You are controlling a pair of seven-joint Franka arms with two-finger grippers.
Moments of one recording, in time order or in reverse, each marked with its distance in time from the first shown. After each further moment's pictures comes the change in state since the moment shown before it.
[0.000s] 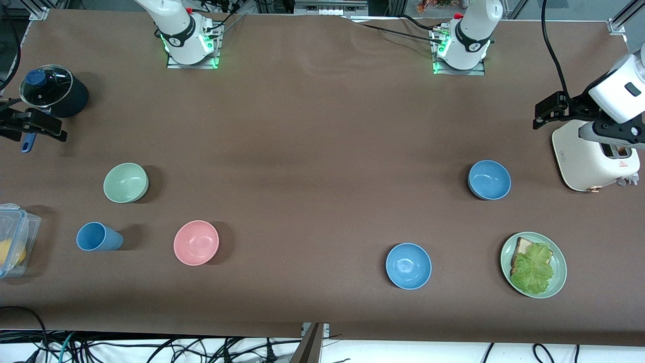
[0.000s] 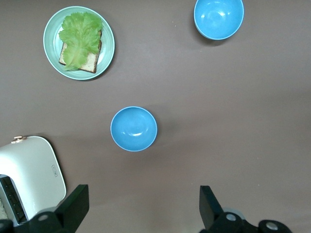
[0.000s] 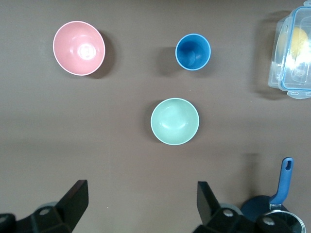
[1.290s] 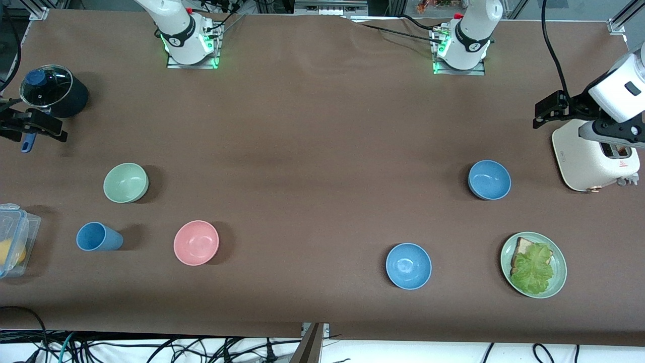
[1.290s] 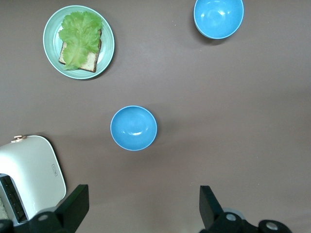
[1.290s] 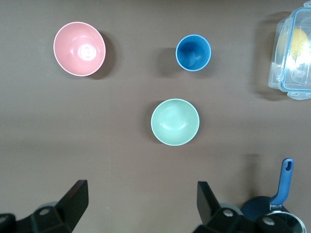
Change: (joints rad) left arm 0.000 -0.002 0.000 0.000 0.000 -0.004 0.000; right arm -0.002 0.000 0.003 0.000 0.000 0.003 0.001
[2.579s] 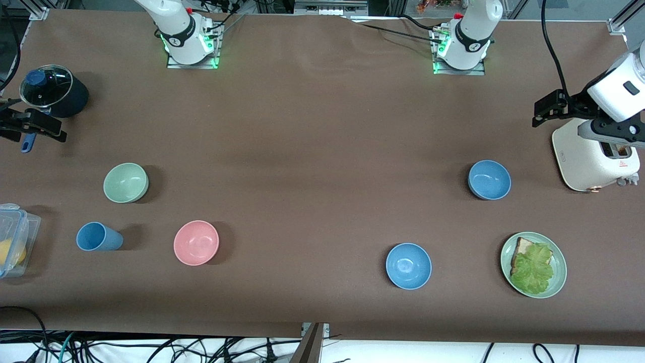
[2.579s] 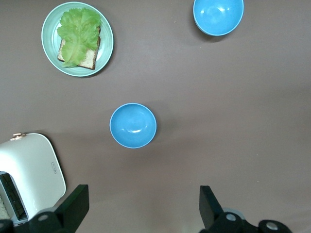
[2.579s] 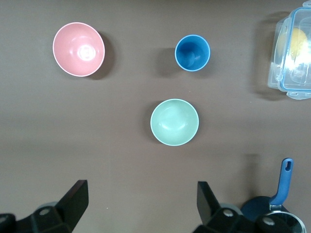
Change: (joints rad) left arm -0.002 -0.001 -0.001 0.000 0.000 -0.012 0.000; right arm -0.002 0.000 -0.001 0.000 0.000 0.001 0.000
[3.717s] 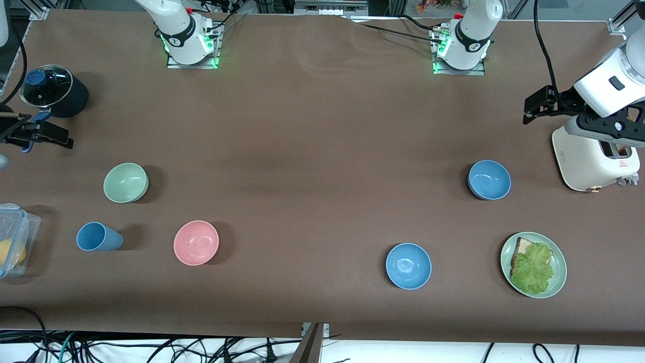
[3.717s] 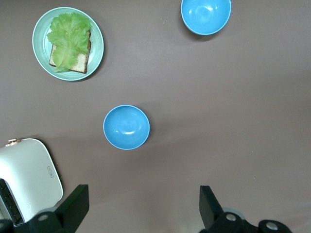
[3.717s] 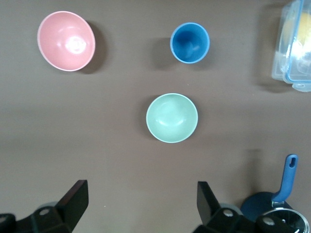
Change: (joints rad) left arm -0.002 -0.002 -0.035 0.006 0.000 -0.004 0.000; right arm -0.023 0.049 -0.007 -0.007 0.002 0.001 -0.002
